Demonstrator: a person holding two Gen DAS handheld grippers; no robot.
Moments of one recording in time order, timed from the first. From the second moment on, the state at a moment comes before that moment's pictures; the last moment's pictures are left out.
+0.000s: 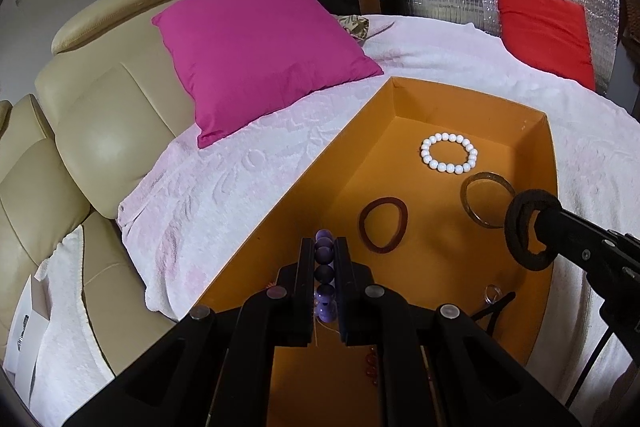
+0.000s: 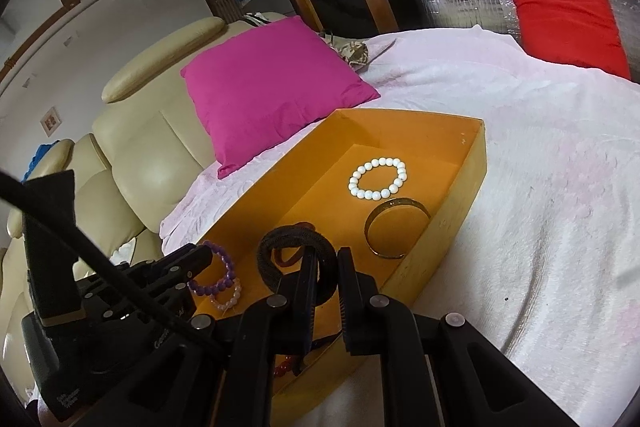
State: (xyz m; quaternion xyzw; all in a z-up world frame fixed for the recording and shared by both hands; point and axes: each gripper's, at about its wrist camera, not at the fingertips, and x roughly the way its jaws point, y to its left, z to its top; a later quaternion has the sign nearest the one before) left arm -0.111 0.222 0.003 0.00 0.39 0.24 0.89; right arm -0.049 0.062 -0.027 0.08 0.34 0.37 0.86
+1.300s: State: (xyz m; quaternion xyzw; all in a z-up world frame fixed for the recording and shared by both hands) left arm -0.102 0.223 -0.007 0.00 0.41 0.24 0.88; right arm -0.040 0.068 -0.036 0.08 0.36 0.36 0.86
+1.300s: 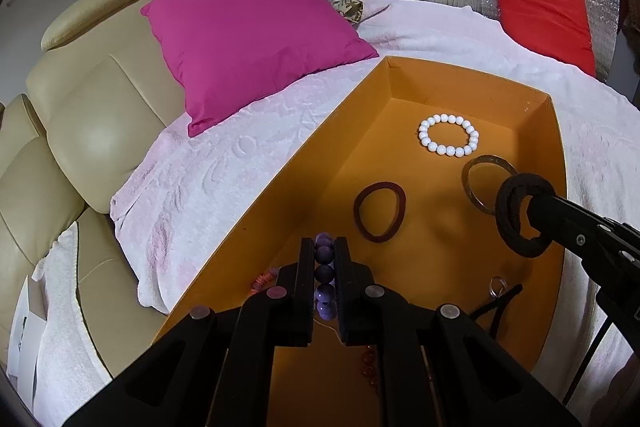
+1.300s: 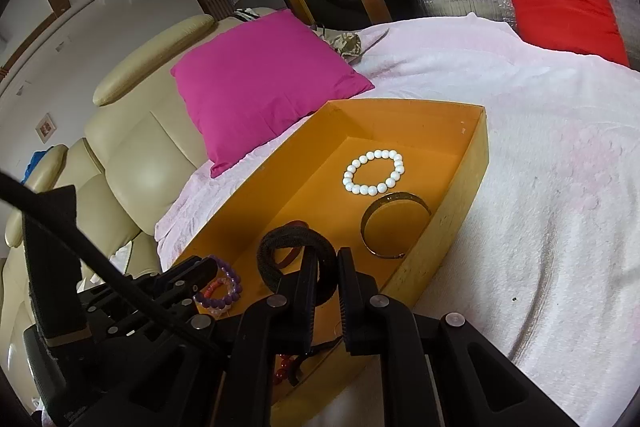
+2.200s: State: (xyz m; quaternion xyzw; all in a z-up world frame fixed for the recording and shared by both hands) left arm -0.102 0.226 -0.011 0.00 0.42 0.24 0.88; right arm -0.033 0.077 -0.045 0.08 0.38 0.35 0.85
